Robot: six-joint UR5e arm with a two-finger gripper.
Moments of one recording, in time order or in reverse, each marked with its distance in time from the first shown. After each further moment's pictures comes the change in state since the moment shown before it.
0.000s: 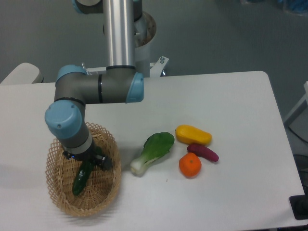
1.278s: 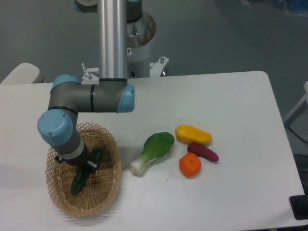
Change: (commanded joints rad) arm -0.008 -0.022 -0.012 0.057 0.005 0.054
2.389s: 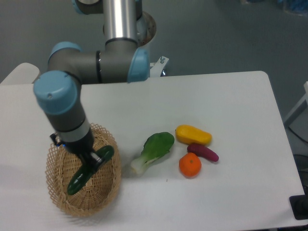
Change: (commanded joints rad) arm 0.155 0.186 0.170 -0.184 -0.020 0.386
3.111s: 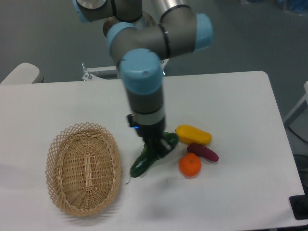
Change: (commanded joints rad) arm 0.279 0.022 0.015 -0.068 -0.009 0.476
